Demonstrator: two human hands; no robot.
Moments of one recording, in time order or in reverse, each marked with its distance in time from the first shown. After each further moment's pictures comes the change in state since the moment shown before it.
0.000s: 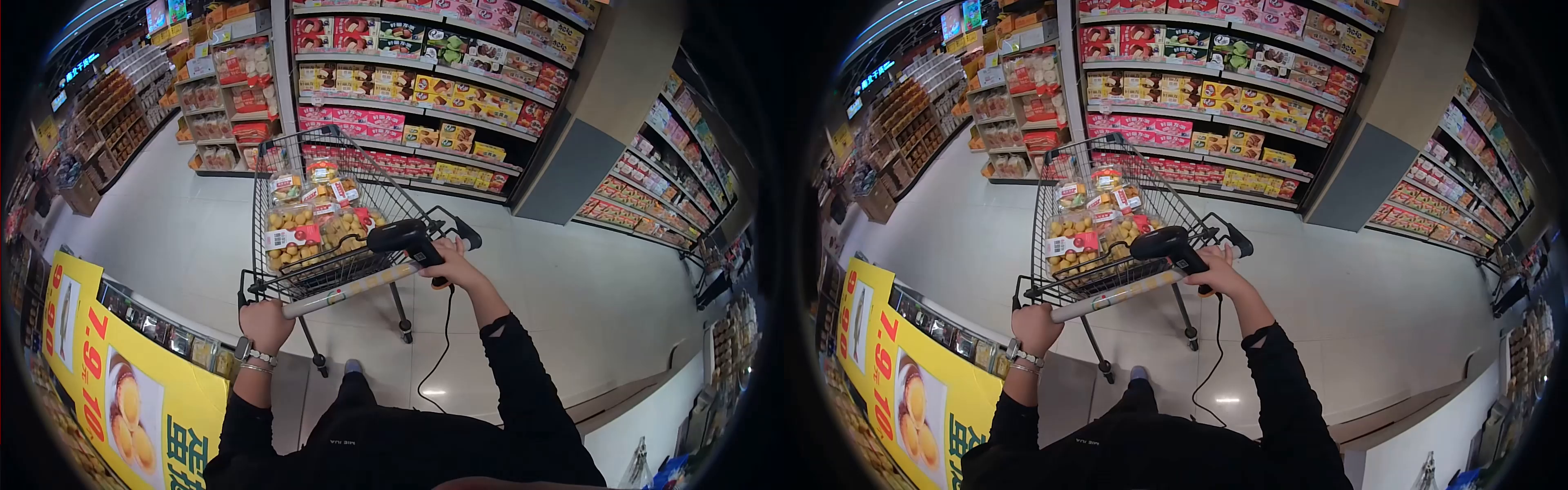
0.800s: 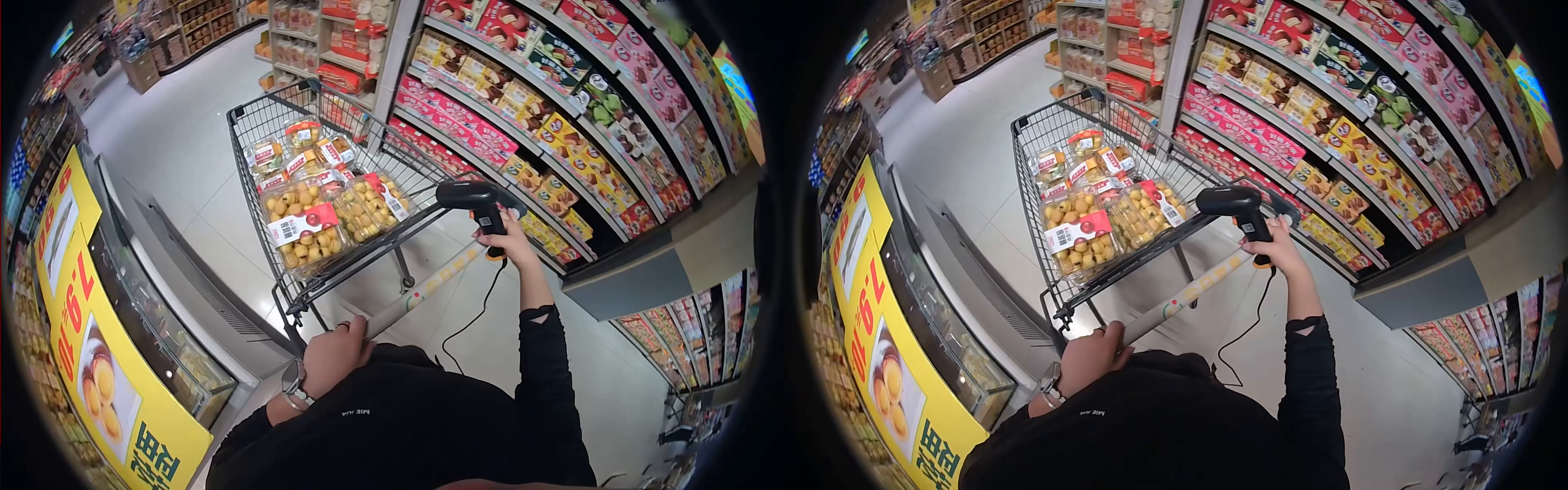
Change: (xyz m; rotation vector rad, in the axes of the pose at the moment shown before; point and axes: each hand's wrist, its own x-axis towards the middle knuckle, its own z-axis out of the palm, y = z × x) left_hand 0.298 0.039 0.030 -0.466 -0.321 -0.124; right_hand 0.496 0.014 -0.073 0.093 -0.274 -0.126
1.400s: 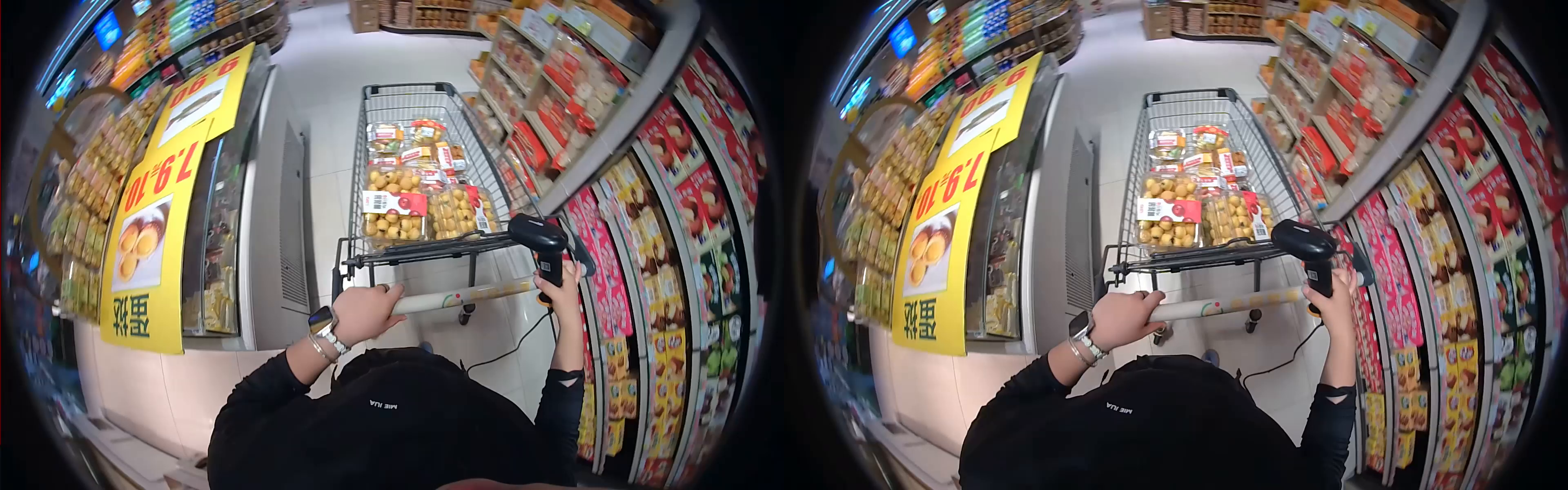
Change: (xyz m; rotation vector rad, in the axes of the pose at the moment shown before) left_hand 0.234 -0.004 -0.058 0.157 0.246 -0.425; right_hand 0.336 0.001 -0.054 -0.203 -0.195 -0.470
